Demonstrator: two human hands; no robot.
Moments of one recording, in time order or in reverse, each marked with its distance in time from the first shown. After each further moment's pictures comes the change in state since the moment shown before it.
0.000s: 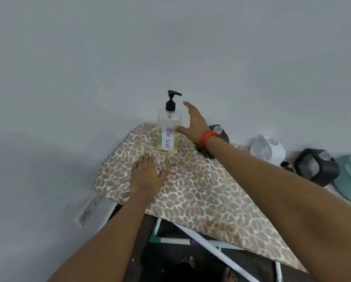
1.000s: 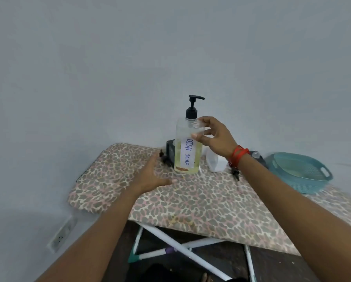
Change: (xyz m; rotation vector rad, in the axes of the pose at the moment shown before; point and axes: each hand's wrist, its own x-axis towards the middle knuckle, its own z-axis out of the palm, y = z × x) left_hand -0.053 0.117 -0.075 -0.771 -0.310 0.231; right_hand -0.163 -0.026 -0.186 0.211 0.175 0.016
